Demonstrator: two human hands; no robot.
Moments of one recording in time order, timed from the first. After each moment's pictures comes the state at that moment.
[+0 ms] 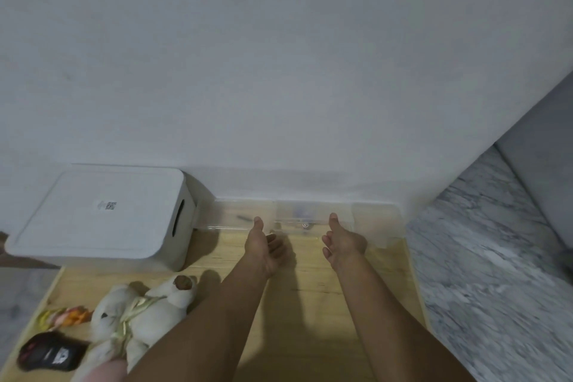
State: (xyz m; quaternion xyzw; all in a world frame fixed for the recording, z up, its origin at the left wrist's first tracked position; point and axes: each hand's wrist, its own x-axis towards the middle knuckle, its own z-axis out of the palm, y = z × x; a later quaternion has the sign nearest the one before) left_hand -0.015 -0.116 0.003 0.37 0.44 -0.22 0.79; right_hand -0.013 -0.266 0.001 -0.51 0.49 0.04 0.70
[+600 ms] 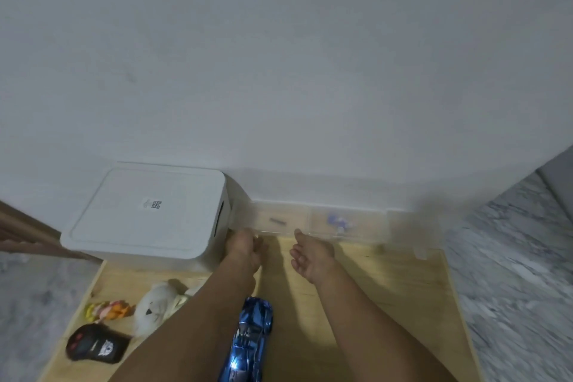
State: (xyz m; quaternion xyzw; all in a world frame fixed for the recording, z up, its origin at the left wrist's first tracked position) left_hand -0.003 -0.013 -0.002 0.42 0.48 -0.11 0.76; right_hand -0.014 -0.147 -0.001 -0.51 0.44 0.23 0.70
